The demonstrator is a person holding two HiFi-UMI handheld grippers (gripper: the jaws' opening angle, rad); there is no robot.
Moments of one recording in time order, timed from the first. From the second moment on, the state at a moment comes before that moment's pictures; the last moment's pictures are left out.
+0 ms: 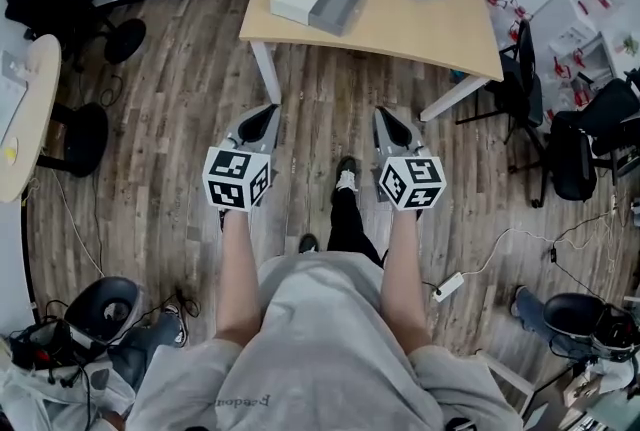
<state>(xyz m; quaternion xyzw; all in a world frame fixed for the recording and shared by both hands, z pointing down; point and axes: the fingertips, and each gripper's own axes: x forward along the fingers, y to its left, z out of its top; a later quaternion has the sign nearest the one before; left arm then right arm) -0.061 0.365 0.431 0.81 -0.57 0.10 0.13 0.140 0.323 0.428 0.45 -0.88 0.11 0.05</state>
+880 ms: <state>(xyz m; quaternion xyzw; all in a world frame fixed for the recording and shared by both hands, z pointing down) -0.063 0.130 0.429 0.76 -0.62 0.12 0.16 0.136 0.056 0.449 0.33 -0.92 0.16 0.11</state>
